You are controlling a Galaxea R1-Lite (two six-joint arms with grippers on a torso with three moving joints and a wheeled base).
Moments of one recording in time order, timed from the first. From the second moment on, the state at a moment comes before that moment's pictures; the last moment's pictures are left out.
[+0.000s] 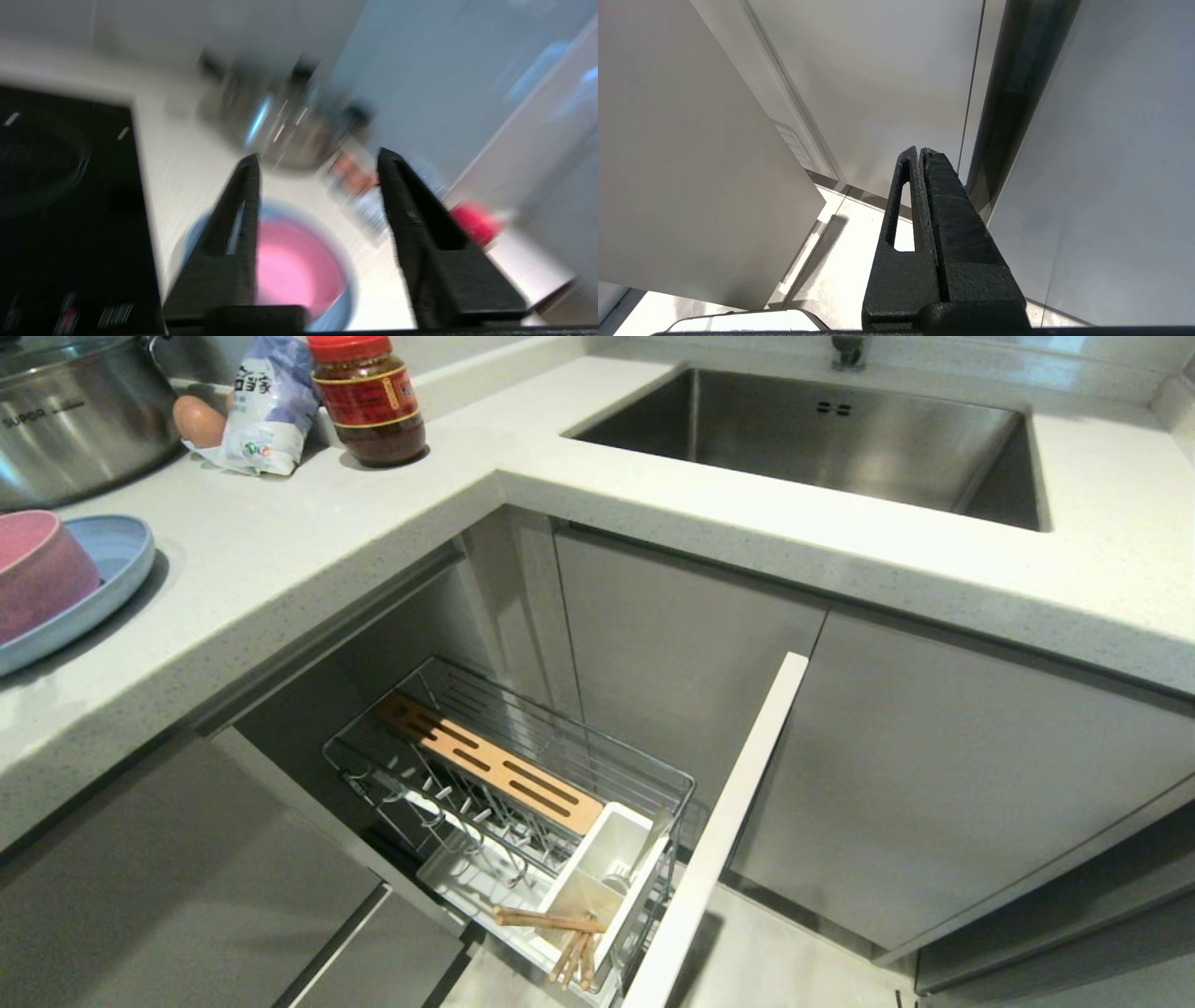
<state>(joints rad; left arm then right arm) 0.18 0.81 -1.07 -0.21 0.46 -0.36 0.00 0.00 0.00 -0.01 -0.05 0.10</state>
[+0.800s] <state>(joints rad) -0.35 1.19 -1.66 0.18 0.45 -0.61 0.00 0.00 0.00 -0.01 -0.05 0.10</state>
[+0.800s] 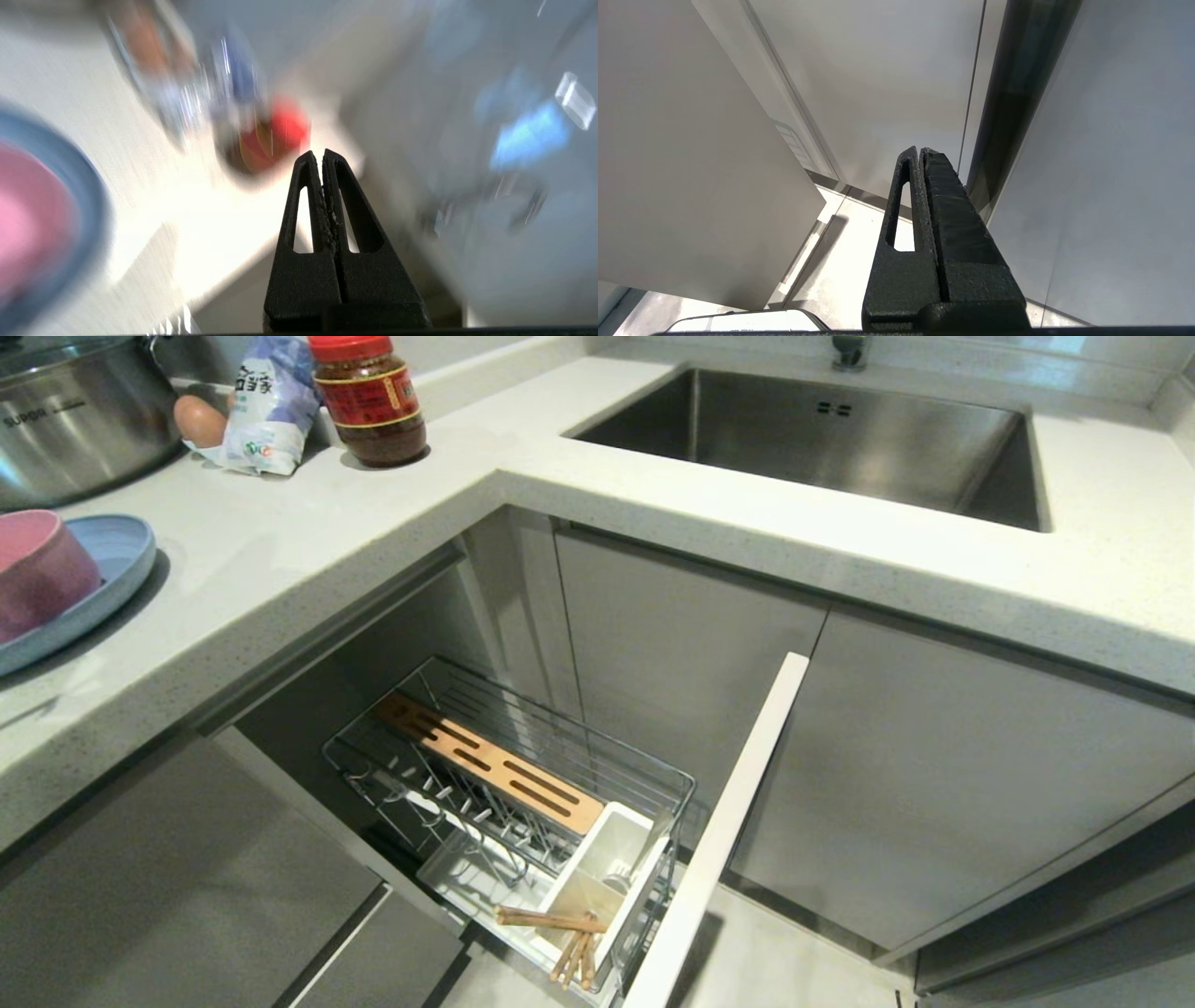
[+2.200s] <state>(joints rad) -0.75 1.72 -1.54 0.84 0.28 -0.50 0.00 0.00 0.00 -0.01 -0.05 0.10</state>
